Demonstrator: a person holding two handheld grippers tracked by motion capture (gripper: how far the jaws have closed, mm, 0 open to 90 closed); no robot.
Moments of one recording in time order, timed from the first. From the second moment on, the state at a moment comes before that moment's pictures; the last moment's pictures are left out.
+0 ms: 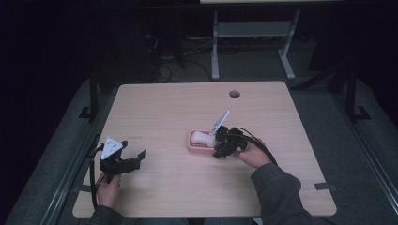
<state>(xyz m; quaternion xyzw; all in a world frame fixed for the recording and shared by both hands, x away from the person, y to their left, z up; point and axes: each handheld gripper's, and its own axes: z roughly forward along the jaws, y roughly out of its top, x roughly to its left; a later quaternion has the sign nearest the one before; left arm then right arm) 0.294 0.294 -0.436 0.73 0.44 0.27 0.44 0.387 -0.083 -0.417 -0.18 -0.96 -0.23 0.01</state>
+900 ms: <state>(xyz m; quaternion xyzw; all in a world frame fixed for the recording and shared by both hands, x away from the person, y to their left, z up) 0.294 0.294 -0.436 0.73 0.44 0.27 0.44 0.380 -0.113 -0.404 -0.21 -0.95 -0.25 -0.01</state>
